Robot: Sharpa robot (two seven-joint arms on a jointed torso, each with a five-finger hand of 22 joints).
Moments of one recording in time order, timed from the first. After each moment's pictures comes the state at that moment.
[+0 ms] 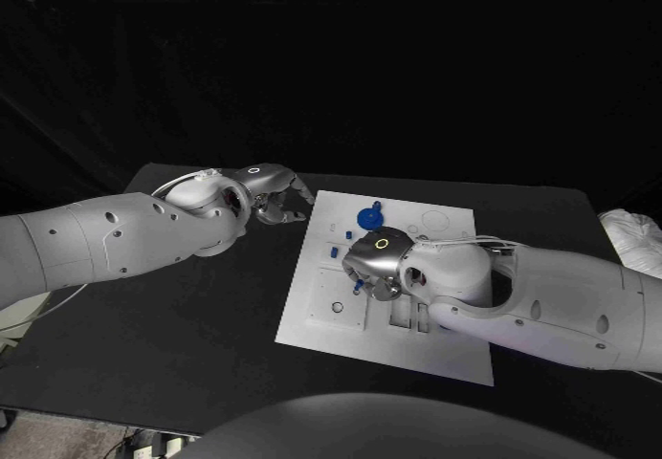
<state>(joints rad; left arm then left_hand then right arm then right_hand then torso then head) 1.27 -0.80 -0.22 1.35 -1.46 -0.35 0.01 1.41 -0.17 0.42 0.29 0.07 0.92 0.02 0.07 0.10 0.74 0.03 0.20 0.07 1.23 -0.04 1.02 0.65 0.06 1.43 0.06 1.18 1.31 1.19 -0.60 -0.21 1.64 -1.96 0.01 -0.23 1.31 -0.11 0.37 -0.03 0.57 0.89 0.10 0.36 0.77 0.87 0.07 0.62 0.59 1.37 0.00 1.39 1.16 0.08 1.33 0.11 1.22 1.31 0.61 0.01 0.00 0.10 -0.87</state>
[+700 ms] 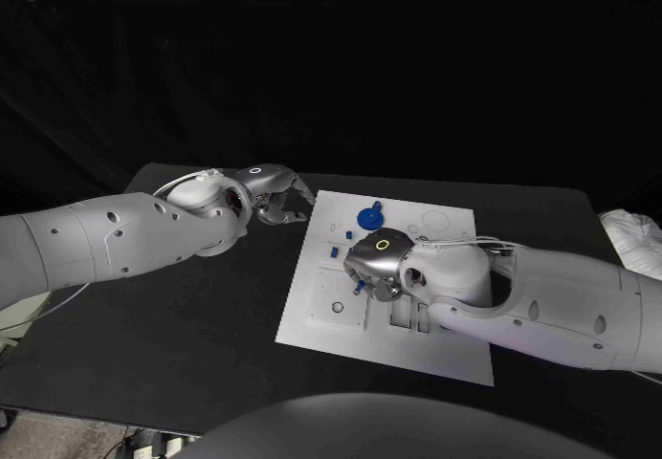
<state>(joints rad) 1.27 -0.80 -0.22 1.35 -1.45 -0.35 0.00 1.41 -0.17 0.42 0.29 0.07 0.92 0.02 0.07 0.10 0.74 0.03 0.20 0.07 1.23 -0.04 1.02 0.65 0.06 1.43 0.06 1.18 1.31 1.19 -0.59 -0.22 1.63 -1.96 0.02 -0.23 1.31 -0.11 0.37 -0.03 0.57 0.89 0.10 0.36 0.77 0.87 0.07 0.62 0.60 1.37 0.00 1.39 1.16 0.08 1.33 0.11 1.22 1.31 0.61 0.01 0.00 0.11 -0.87</state>
